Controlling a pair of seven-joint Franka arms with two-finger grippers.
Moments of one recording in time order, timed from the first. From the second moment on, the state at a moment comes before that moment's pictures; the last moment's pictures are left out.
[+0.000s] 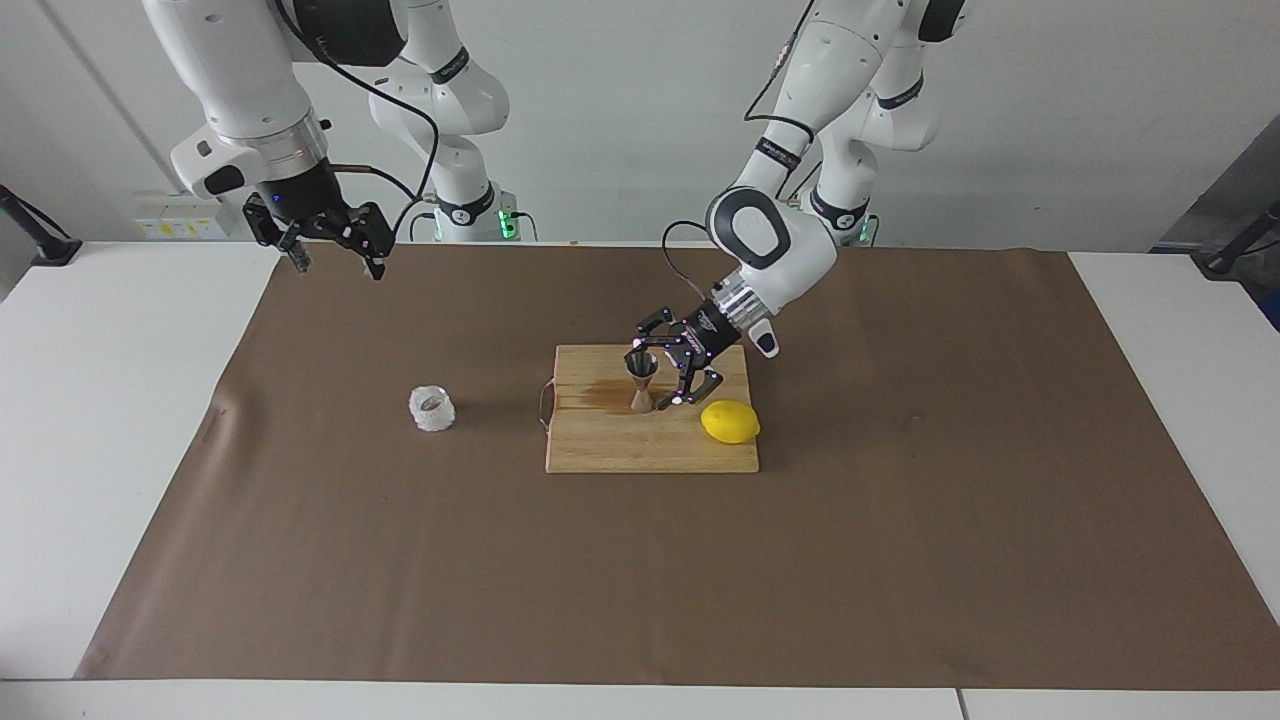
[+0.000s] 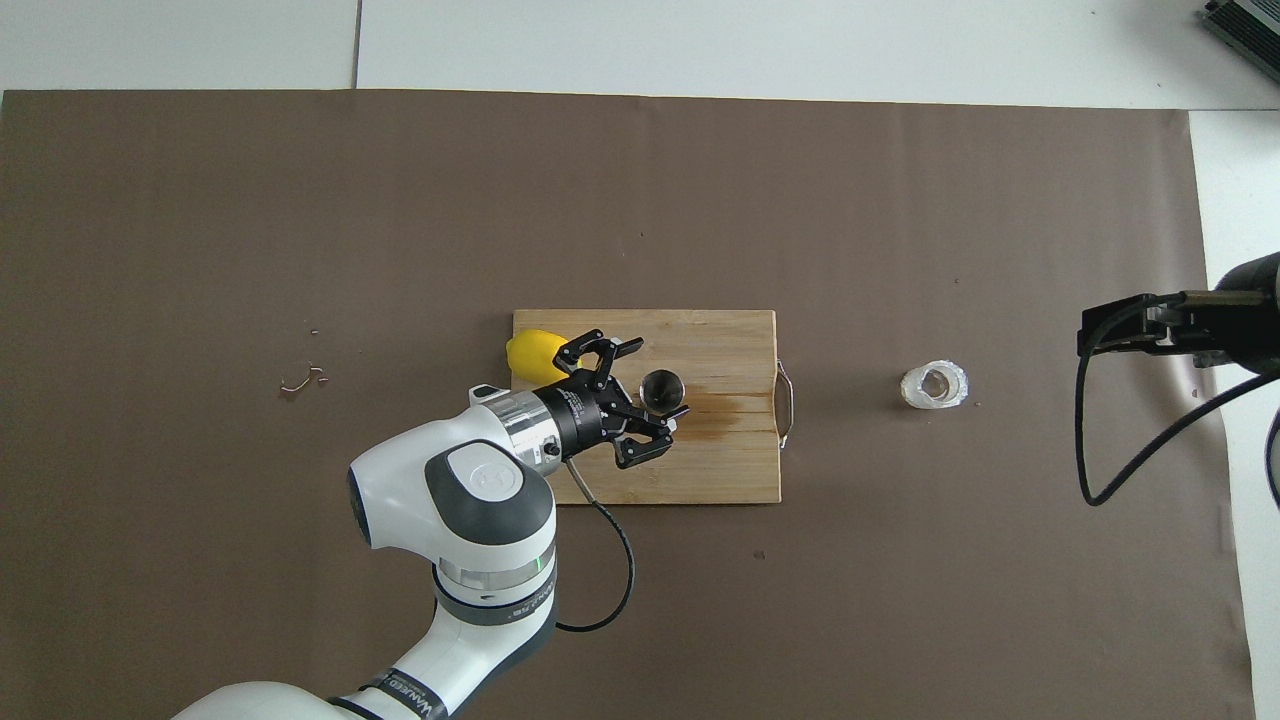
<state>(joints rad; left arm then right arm) -0.52 0.24 -0.21 -2.09 -1.95 2.76 -1.06 0.03 -0.07 -0.02 -1.68 -0.03 1.61 0.13</state>
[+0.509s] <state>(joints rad) -0.53 0.24 -0.21 -2.08 -1.95 2.77 -1.03 0.03 -0.07 -0.01 -1.68 -0.03 1.61 0.13</state>
